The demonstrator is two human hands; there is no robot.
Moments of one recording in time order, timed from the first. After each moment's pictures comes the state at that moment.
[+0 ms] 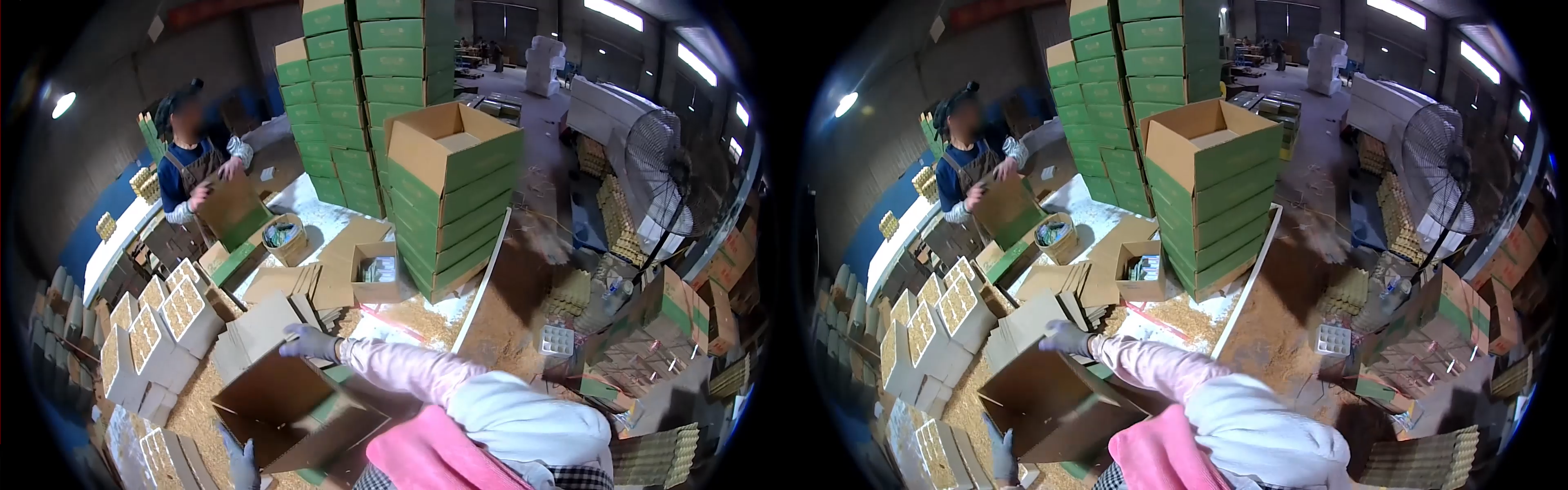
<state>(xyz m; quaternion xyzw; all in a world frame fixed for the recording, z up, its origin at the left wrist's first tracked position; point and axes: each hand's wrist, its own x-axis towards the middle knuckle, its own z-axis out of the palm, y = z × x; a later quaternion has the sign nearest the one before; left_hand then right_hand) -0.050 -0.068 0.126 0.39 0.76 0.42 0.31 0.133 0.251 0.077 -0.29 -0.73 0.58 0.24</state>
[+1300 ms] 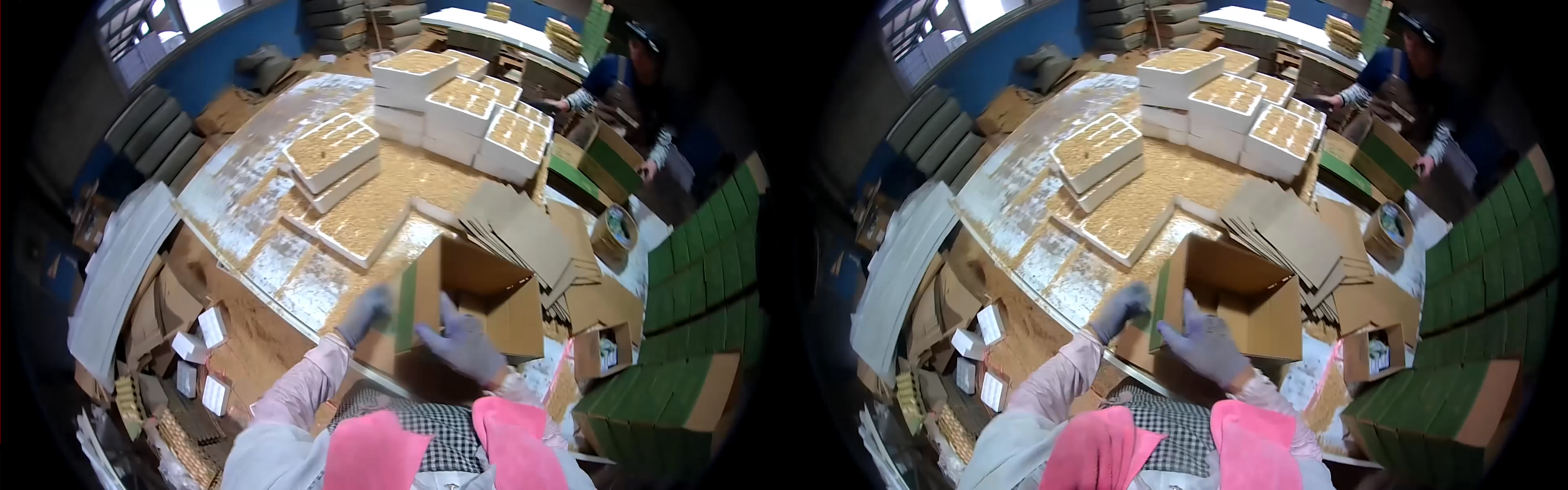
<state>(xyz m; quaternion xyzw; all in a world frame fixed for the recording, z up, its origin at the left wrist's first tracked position) 0.010 -0.144 -0.033 0.04 0.60 0.73 0.33 0.122 0.088 0.164 0.08 -0.90 0.42 -0.07</state>
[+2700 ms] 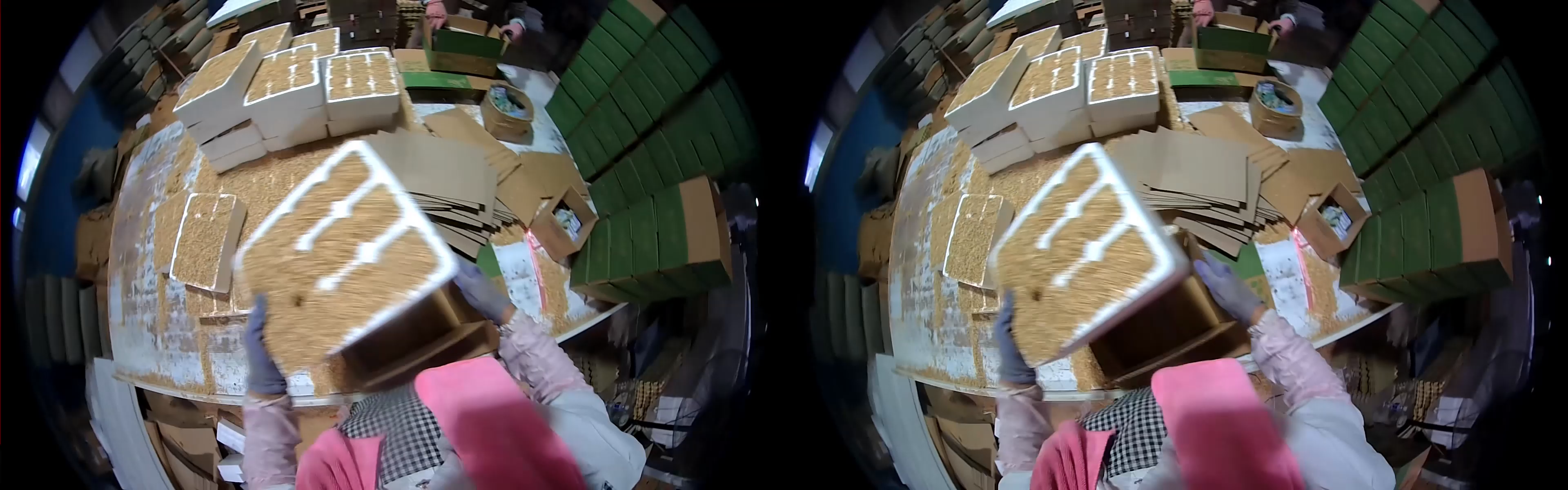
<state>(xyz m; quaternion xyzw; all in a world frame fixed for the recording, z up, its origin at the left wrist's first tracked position) -0.071 -0.144 0.143 -0.01 0.54 0.78 0.32 0.143 0.183 -0.009 -0.22 -0.81 0.54 0.07</state>
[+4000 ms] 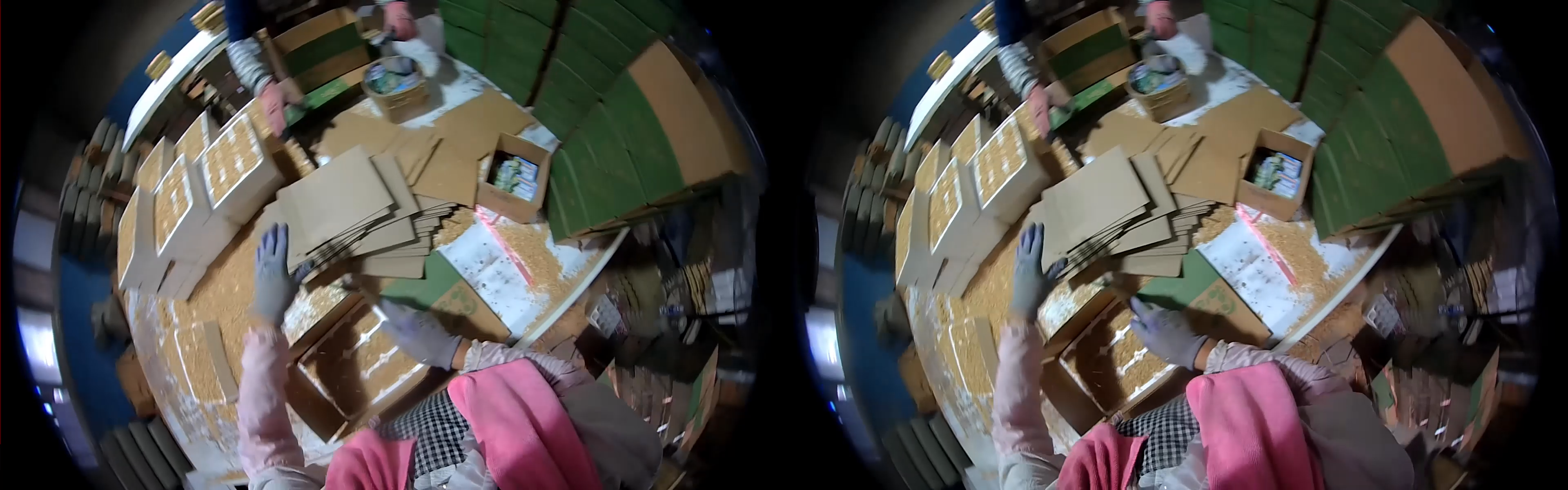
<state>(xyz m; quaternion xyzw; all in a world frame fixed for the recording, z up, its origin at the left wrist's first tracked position) -0.146 0.148 0.089 0.63 0.76 0.14 0.00 0.144 0.163 0.017 -0.29 -0.82 0.46 0.17</state>
